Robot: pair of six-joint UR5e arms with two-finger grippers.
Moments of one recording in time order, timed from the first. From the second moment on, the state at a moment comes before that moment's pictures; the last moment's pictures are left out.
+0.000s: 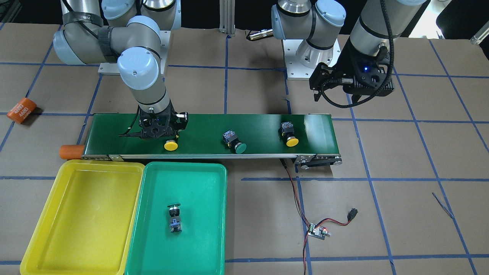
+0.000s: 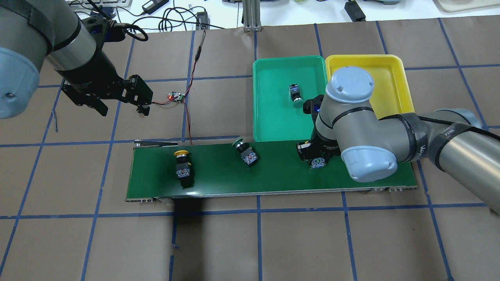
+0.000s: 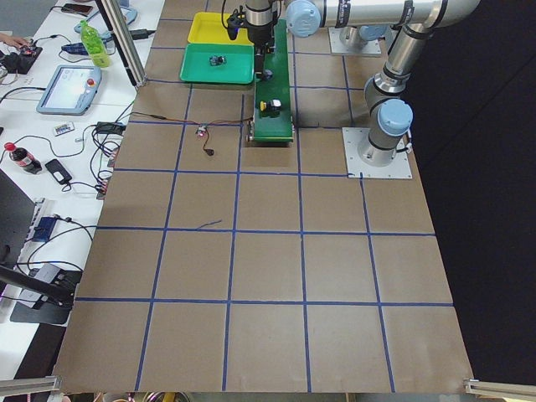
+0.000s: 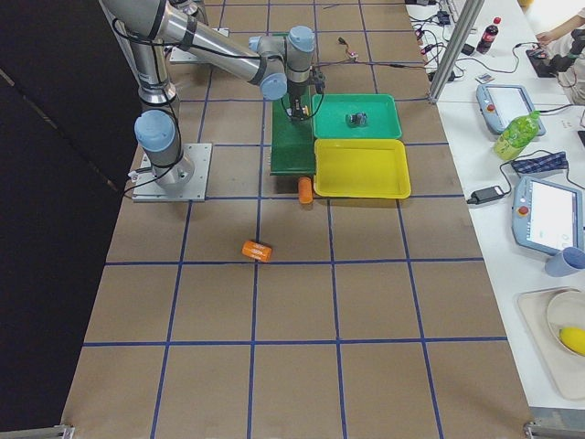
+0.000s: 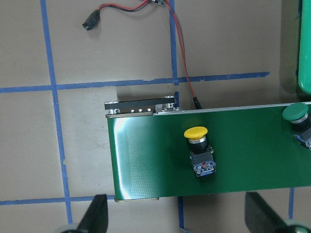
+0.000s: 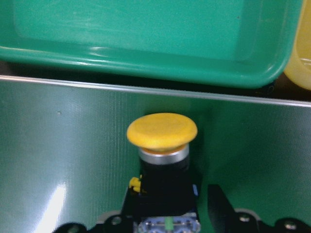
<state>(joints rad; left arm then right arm) -1.52 -1.52 -1.68 -1.55 1.56 0.10 1.71 -1.43 2.06 -2.14 -1.53 0.02</state>
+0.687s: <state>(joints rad) -1.52 -1.49 -1.71 -1.53 1.56 0.11 1.59 -1.29 1.81 -2.11 -1.52 -0.02</state>
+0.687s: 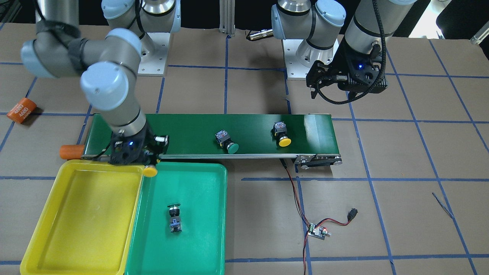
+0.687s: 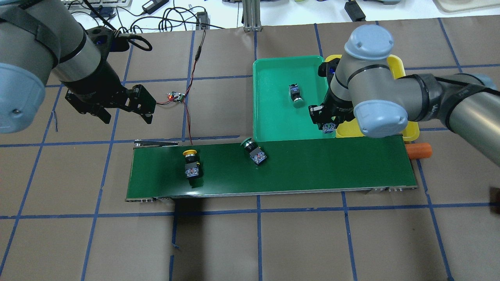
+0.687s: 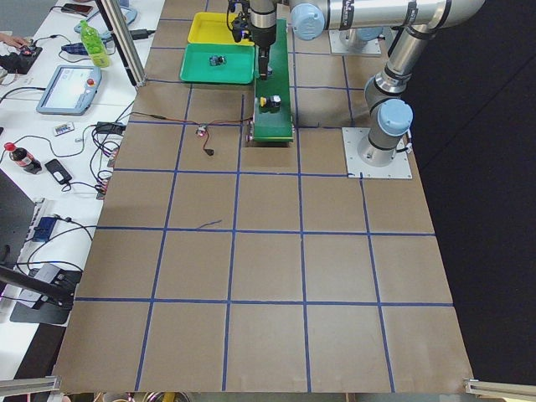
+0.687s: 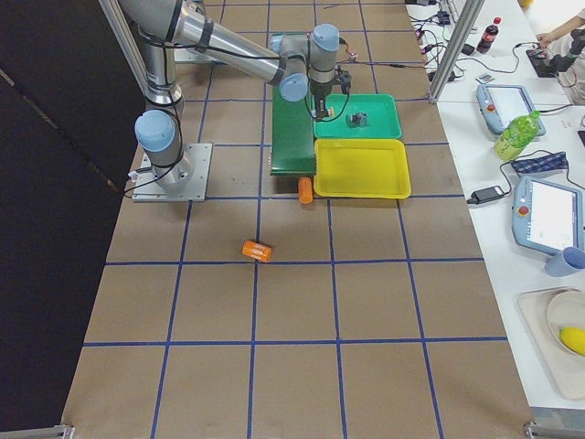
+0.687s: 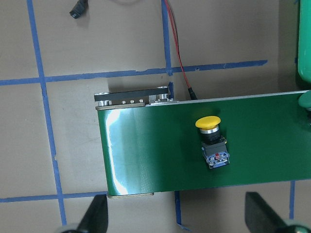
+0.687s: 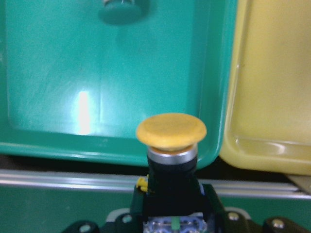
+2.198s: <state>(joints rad) -1.52 -1.50 -1.72 -1.52 1.56 0.10 1.53 -1.41 1.89 -1.94 -1.53 -0.23</state>
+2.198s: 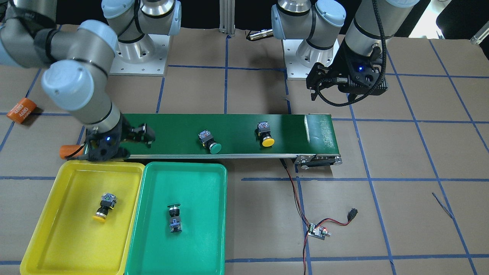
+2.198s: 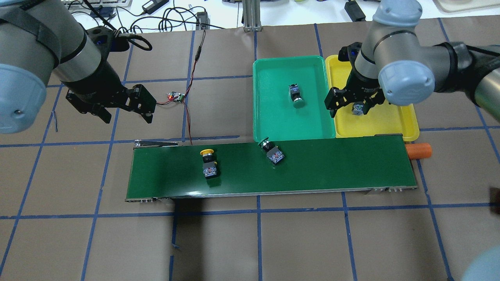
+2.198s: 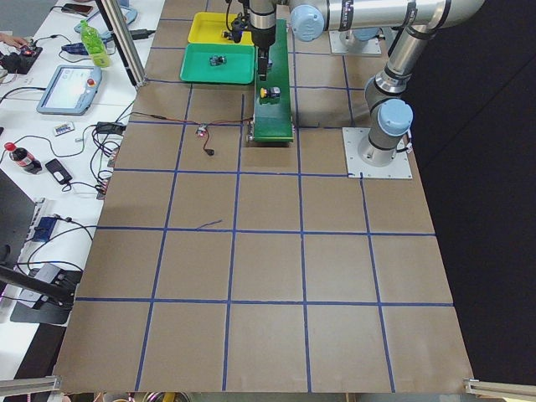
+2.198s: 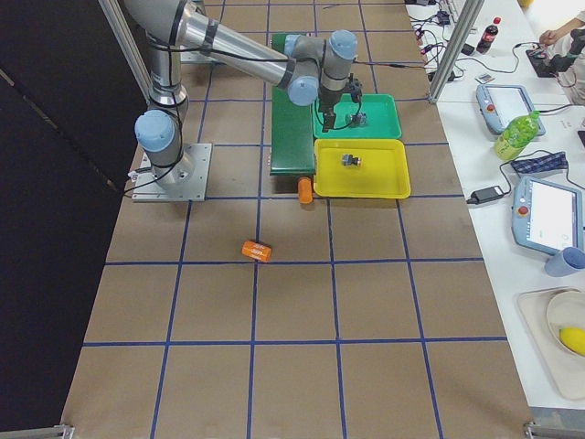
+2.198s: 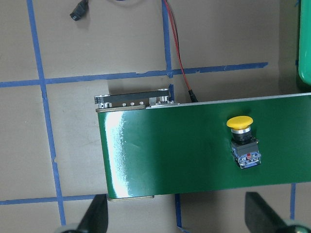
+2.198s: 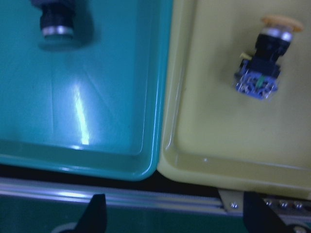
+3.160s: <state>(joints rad) -1.52 -1.50 -1.72 -1.51 1.57 0.11 1.71 -1.52 2.15 -2.22 -1.49 -0.37</state>
